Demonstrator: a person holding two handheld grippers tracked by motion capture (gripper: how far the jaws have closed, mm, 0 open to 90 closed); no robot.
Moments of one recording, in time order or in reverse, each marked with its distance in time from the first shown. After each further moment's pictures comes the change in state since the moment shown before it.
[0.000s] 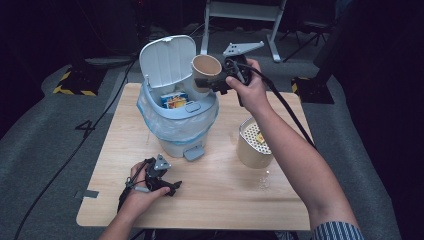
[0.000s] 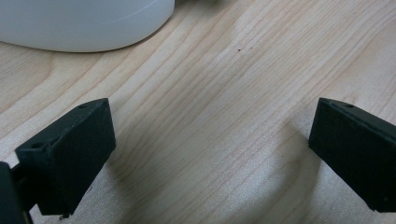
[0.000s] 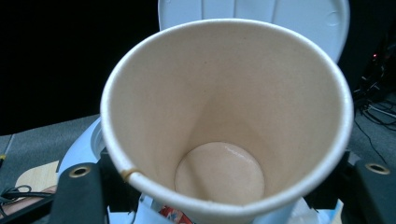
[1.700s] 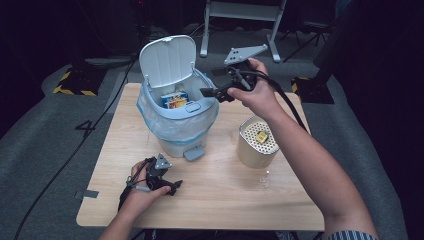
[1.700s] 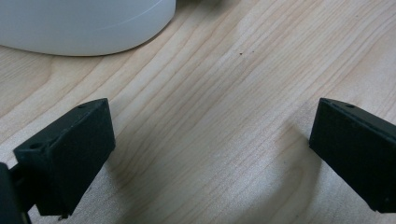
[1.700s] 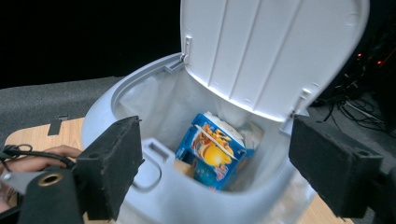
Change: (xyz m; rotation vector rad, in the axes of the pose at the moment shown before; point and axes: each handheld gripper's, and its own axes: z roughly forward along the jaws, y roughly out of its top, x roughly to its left) left arm 0.001 0.003 0.002 0.006 0.002 0.004; right arm 0.027 0.003 -0.029 0.088 -0.052 -0.123
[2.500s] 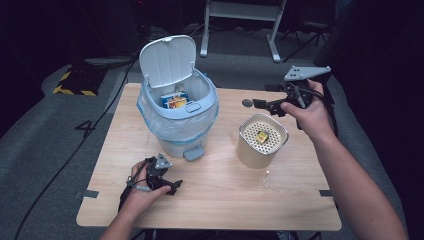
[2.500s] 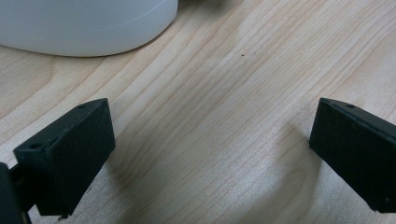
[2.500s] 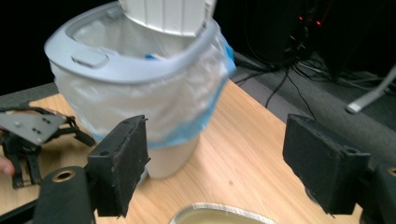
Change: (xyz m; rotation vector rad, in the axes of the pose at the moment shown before) left arm 0.000 0.000 0.000 -0.002 0.005 -0.006; right arm -0.018 -0.084 -0.108 0.038 -0.172 0.162
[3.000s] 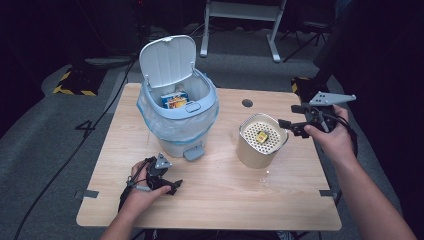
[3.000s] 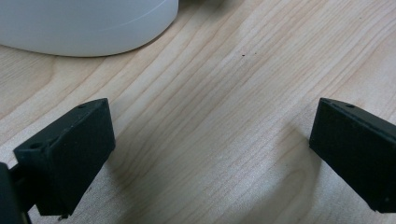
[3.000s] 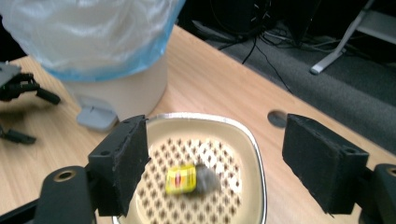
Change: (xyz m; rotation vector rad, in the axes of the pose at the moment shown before) left arm 0.000 0.000 0.000 -0.001 0.001 -0.002; right arm -0.009 -0.078 -0.047 0.070 -0.123 0.073
